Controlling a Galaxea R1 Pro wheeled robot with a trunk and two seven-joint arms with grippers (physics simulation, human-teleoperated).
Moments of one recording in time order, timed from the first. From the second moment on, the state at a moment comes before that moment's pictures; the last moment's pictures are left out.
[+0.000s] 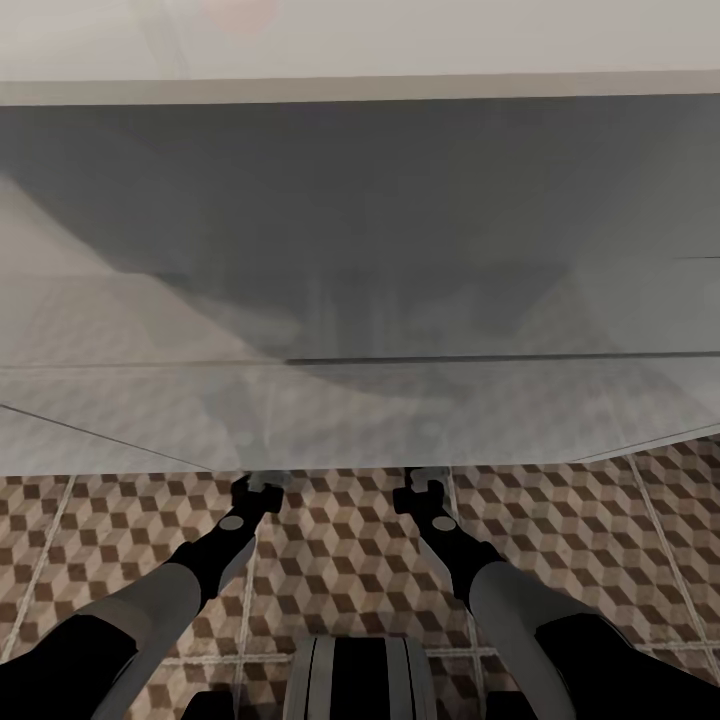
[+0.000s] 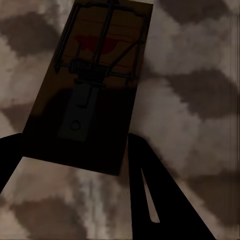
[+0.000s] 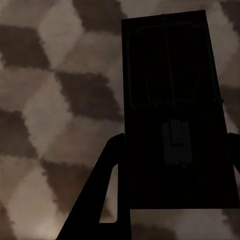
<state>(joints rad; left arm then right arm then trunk) -0.88 0.00 -0.40 -0.24 0.21 -0.19 0.13 -0.90 0.17 0.15 -0.18 0.01 -0.21 -0.10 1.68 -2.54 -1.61</state>
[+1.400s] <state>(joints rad) -0.88 0.00 -0.40 -0.22 0.21 -0.19 0.13 -0.89 0.17 0.15 -0.15 0.01 -0.21 -0.10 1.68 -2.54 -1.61</state>
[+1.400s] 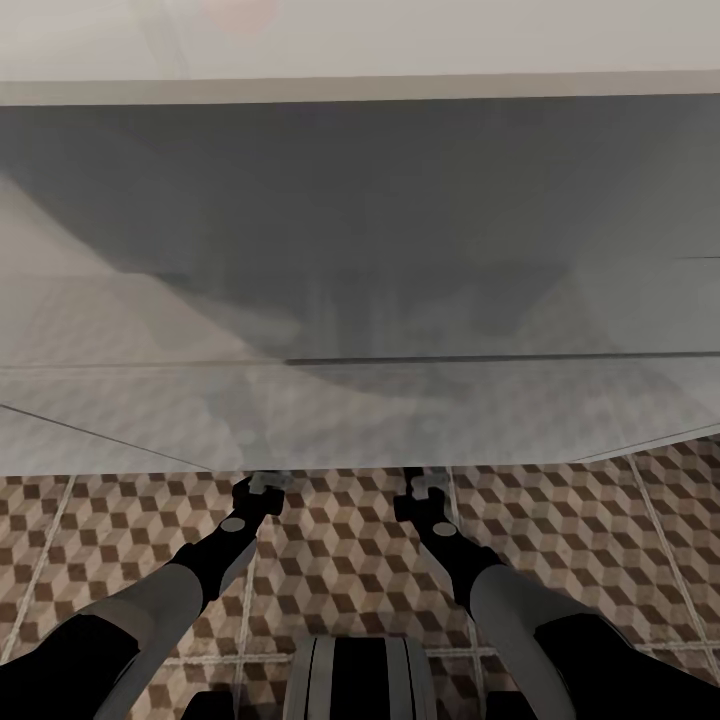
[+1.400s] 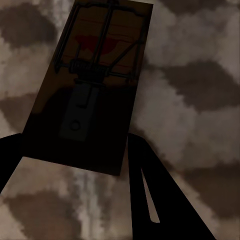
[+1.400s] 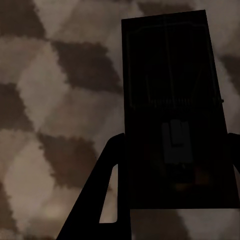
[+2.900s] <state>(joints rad) -0.88 -0.01 -0.40 -0.22 0.21 -0.19 0.13 -0.89 0.17 0.15 -0.11 0.01 -0.21 -0.10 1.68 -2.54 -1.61</state>
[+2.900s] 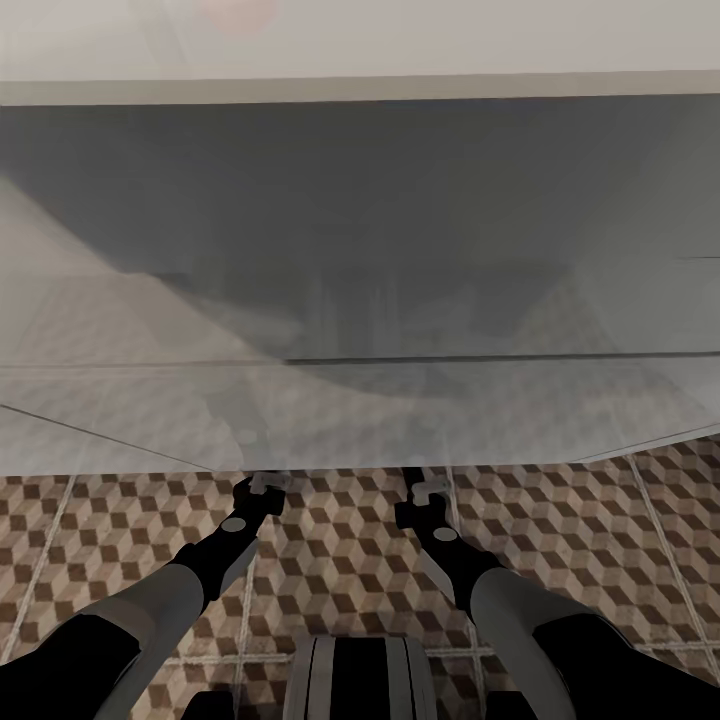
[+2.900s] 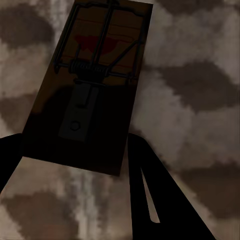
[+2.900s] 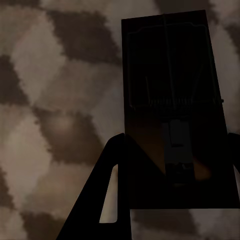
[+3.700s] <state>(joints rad) -0.88 -0.01 -0.40 -0.22 0.21 -0.19 0.13 -0.89 0.17 0.15 -0.11 0.01 -0.21 -0.10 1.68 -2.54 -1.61</state>
